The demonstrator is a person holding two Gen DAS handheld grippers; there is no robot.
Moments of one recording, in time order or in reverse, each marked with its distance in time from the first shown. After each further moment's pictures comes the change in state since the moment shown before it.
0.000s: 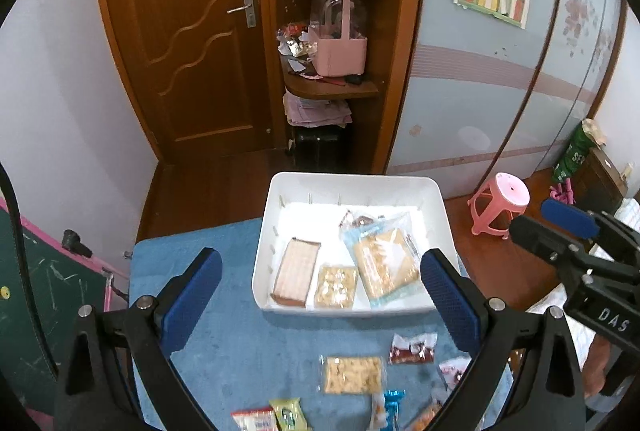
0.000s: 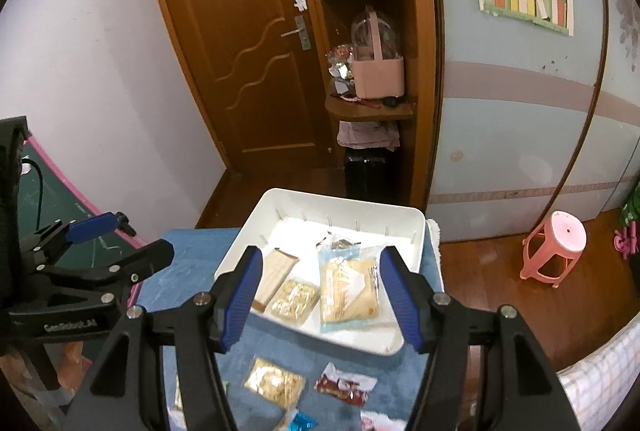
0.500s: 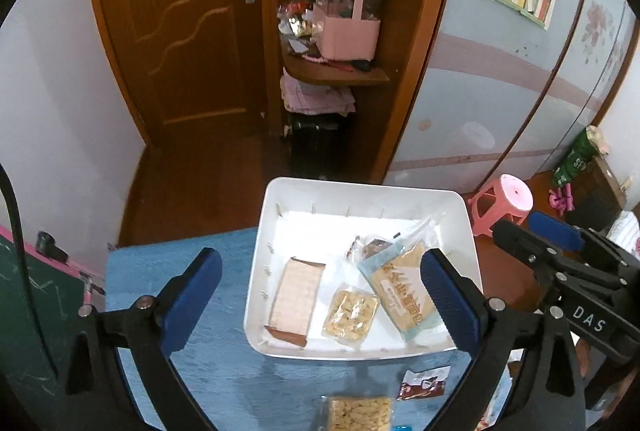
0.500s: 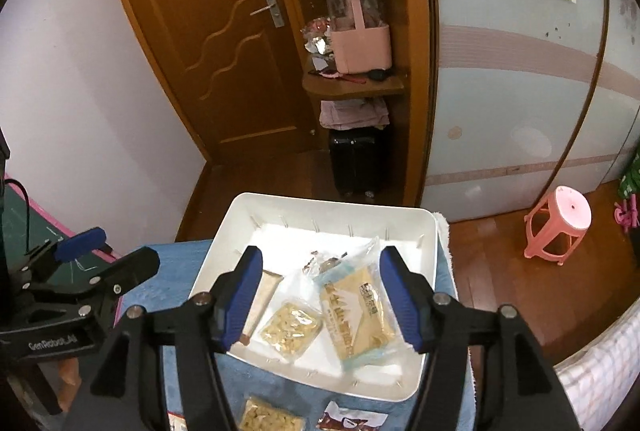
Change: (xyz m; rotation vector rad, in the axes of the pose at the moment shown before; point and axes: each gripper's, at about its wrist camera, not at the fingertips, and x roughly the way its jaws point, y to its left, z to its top) left arm 0.102 0.030 0.047 -0.043 0.061 -0.034; right arm 0.101 -0.013 0.030 0.082 0.076 -0.052
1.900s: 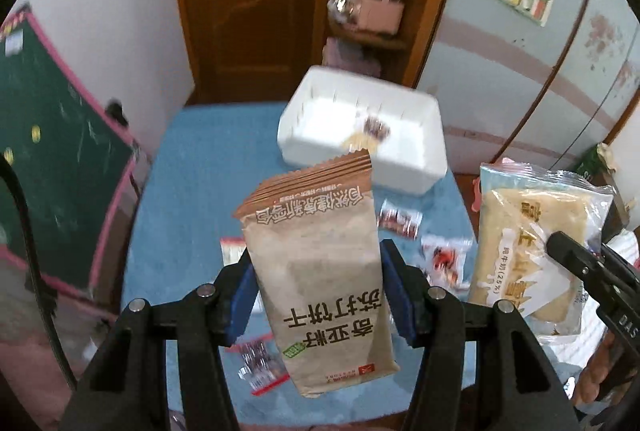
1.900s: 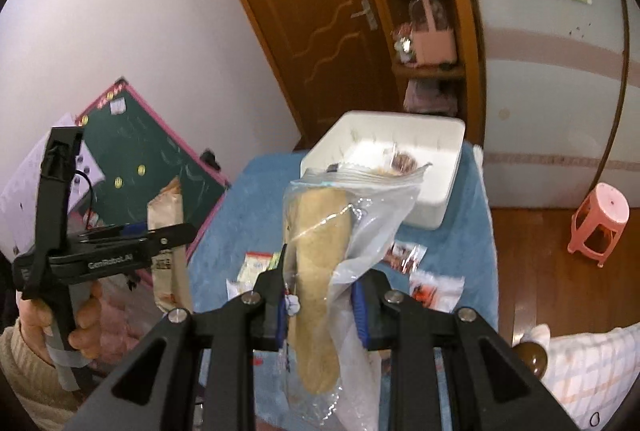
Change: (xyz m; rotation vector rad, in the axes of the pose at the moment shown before) left arm -0.217 -0.051 -0.245 -0.160 0.014 0.096; right arm -0.207 -0.022 -0.209 -0.136 -0.038 0.313
